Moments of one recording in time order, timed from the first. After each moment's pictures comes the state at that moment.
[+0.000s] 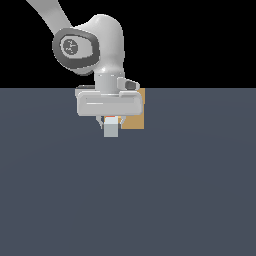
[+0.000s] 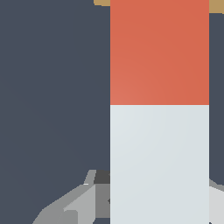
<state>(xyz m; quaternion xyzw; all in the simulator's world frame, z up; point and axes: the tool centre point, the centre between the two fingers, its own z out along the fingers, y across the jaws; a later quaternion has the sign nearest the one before) -0.054 0.103 0.072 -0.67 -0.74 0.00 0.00</state>
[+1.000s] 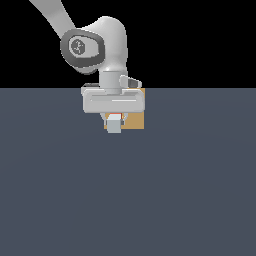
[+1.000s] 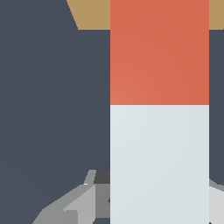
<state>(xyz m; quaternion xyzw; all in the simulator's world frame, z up) -0.045 0.126 0.078 -0.70 -0.72 0.00 0.00</state>
